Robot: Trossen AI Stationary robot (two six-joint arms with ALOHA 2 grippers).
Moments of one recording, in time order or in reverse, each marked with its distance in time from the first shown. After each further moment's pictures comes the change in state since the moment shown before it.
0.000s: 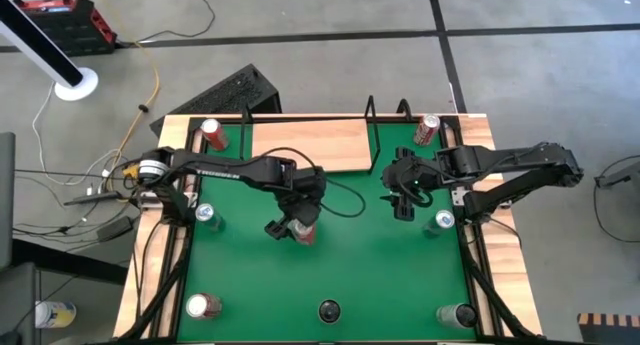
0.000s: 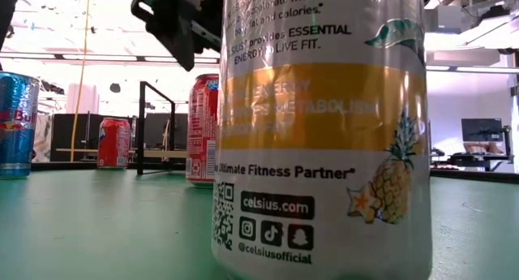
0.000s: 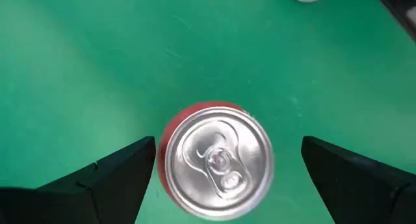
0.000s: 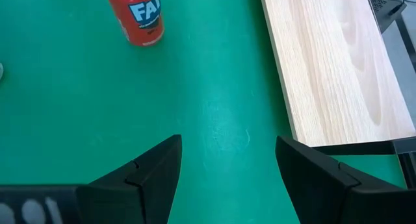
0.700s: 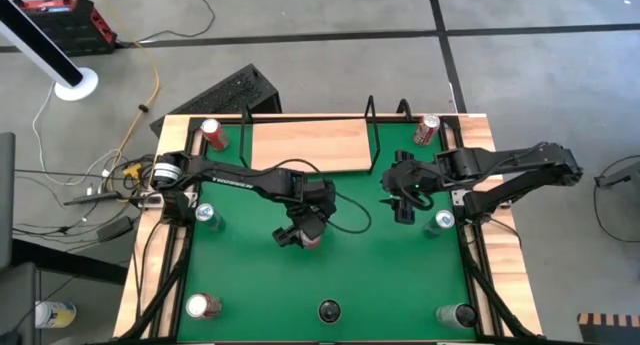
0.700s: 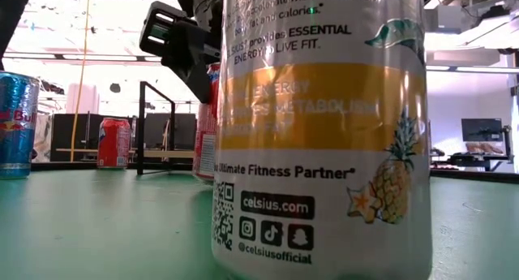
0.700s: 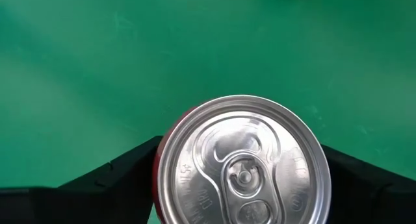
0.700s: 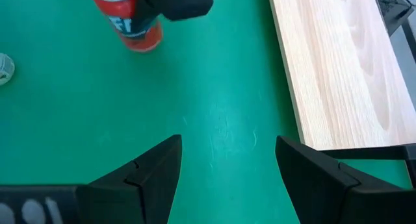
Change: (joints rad) left arm -0.036 0.116 0.000 0.133 0.048 0.199; right arm 0.034 0.002 0.000 0.003 0.000 0.013
